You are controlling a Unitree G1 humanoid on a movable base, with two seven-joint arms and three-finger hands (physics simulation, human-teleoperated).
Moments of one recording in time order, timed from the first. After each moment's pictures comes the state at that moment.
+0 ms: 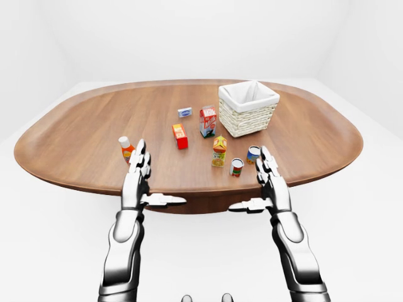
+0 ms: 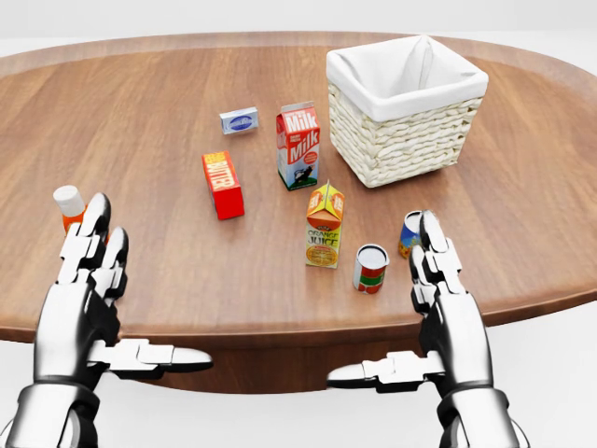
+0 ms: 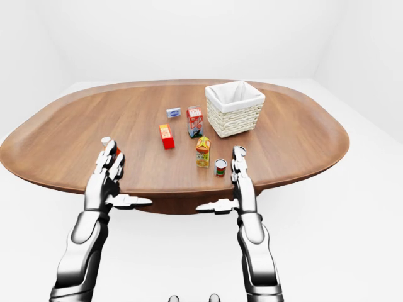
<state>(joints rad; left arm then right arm) -0.03 0.05 0.08 -0.18 -0.03 0.09 -0.08 0.03 -0.01 0.00 -0.17 0.00 0.08 0.05</state>
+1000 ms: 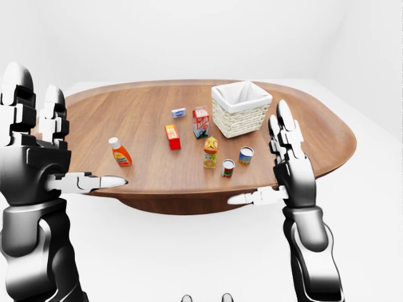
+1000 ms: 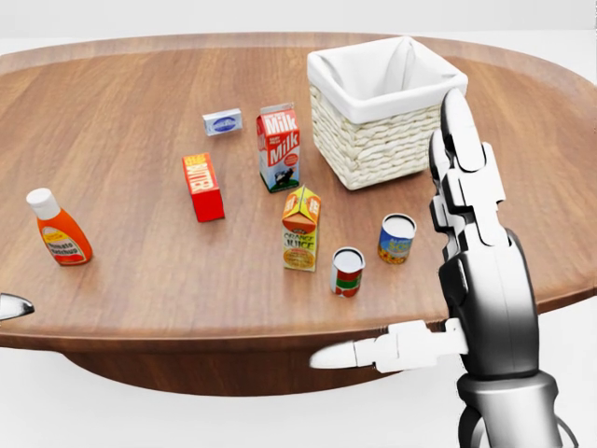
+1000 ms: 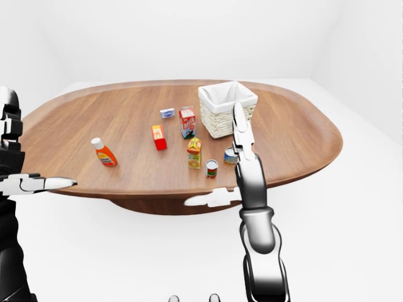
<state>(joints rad) -0.15 0.29 0.48 -0.56 -0.34 0.09 -0.22 0.00 -0.01 0.07 -0.62 -0.20 0.09 0.07</state>
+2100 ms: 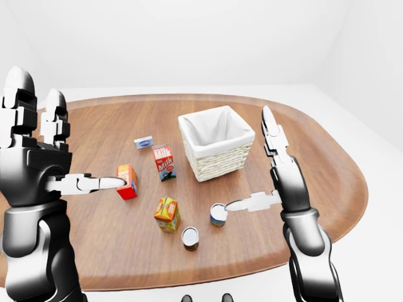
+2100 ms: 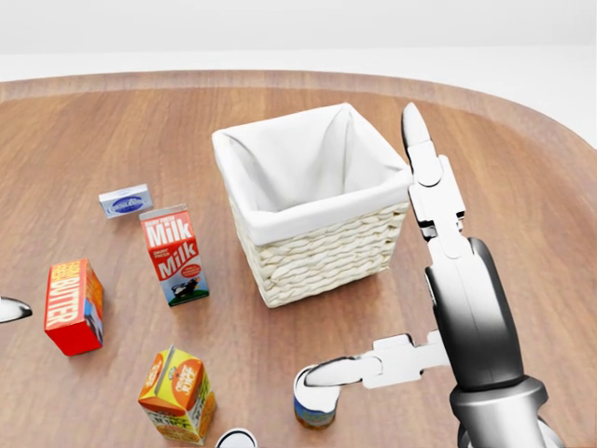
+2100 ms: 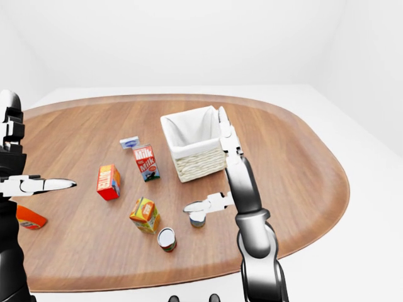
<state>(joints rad) -0.14 0.29 0.48 -0.54 -0.36 0.09 -0.22 0.02 -0.01 0.11 -0.65 -0.41 0.09 0.14</state>
